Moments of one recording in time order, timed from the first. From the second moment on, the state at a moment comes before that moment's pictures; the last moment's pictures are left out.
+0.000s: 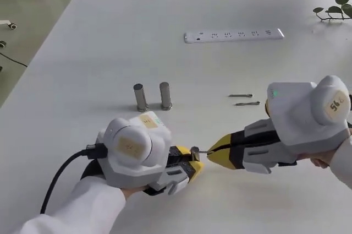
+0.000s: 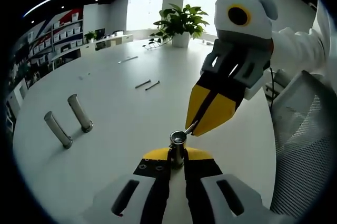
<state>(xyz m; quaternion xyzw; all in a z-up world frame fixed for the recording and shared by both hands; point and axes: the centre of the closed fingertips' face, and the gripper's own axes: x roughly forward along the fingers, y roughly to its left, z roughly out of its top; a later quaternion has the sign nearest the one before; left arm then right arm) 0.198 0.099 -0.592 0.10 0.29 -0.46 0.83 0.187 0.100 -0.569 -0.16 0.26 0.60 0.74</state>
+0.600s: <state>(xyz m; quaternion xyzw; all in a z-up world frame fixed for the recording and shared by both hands) 0.195 0.093 -0.593 0.10 0.29 -0.47 0.83 0.193 0.101 -0.564 -0.17 0.24 0.60 0.75</state>
